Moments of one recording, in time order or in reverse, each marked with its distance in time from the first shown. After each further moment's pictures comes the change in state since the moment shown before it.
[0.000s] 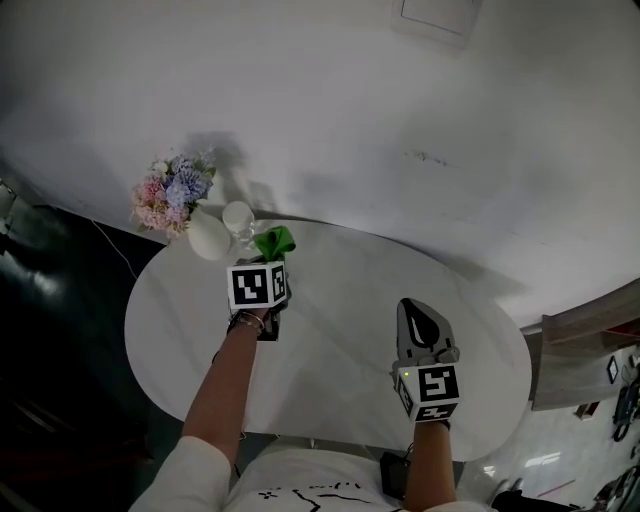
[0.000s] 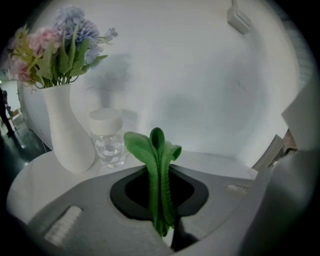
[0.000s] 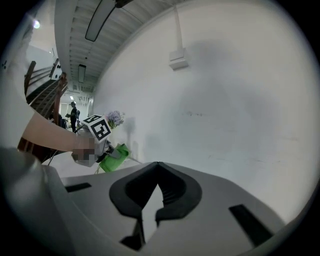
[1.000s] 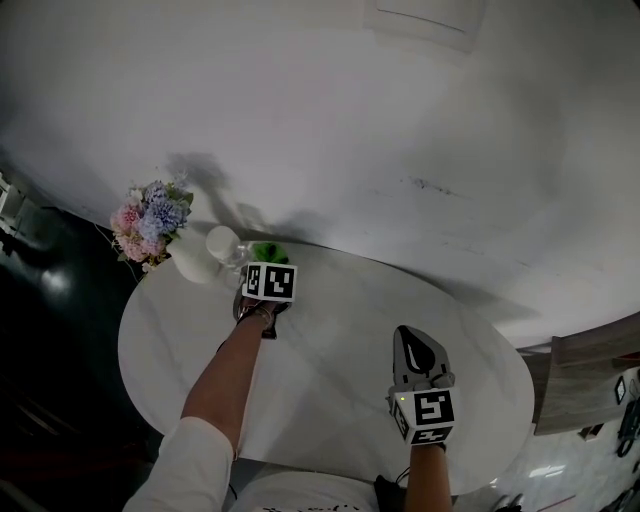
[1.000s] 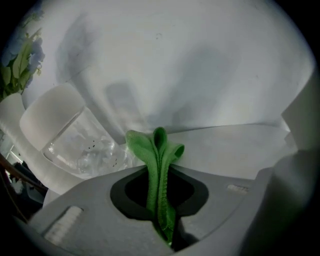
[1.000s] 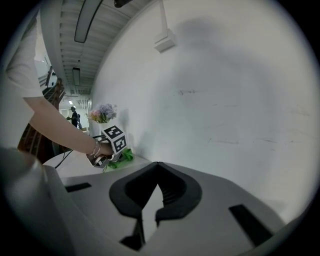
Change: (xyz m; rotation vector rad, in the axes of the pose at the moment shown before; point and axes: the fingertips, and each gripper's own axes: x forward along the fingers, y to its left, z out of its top) left arm 0.107 0.042 -0.013 0.213 0.241 0.325; right arm 0.042 -0.034 -0.042 0.080 0.066 0.054
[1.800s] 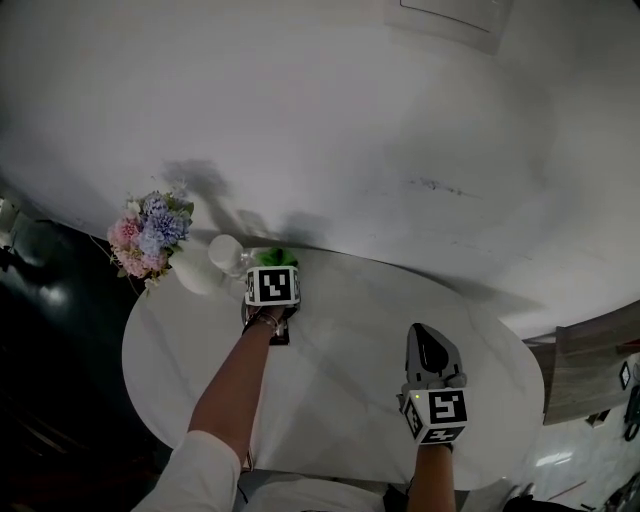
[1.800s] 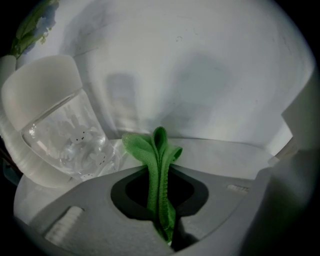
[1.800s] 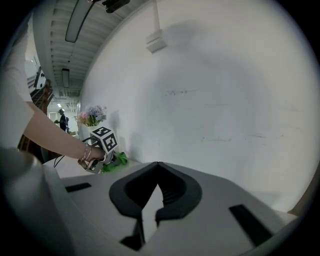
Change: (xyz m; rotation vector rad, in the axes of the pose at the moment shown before) left arm 0.005 -0.012 0.006 -0.157 -0.021 -0.173; right arm 0.007 -0.006 0.002 0.069 -0.017 -0.109
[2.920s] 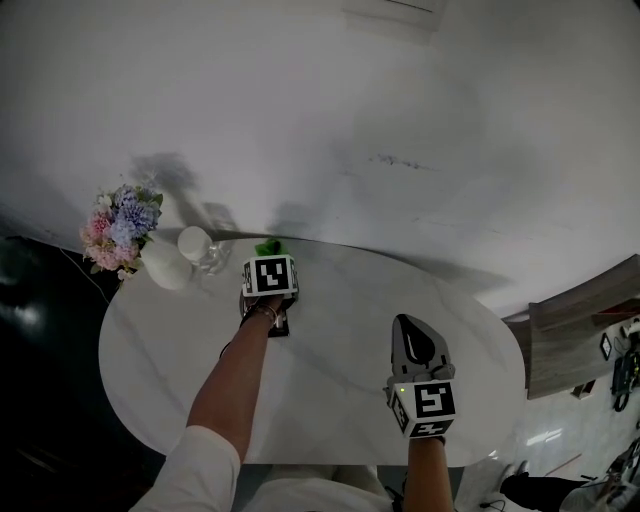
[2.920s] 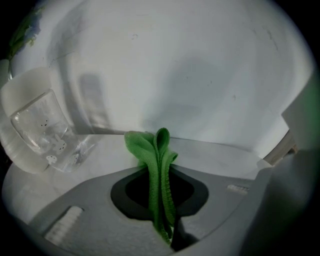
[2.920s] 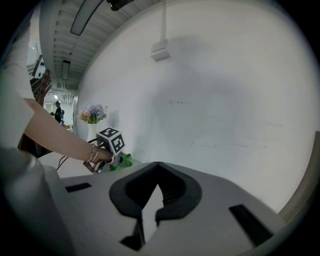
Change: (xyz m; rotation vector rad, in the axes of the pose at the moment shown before) left arm -0.001 -0.068 -0.005 -0.003 -0.019 -0.108; right arm -0.043 -0.003 0.003 -0.065 -0.003 -0.078
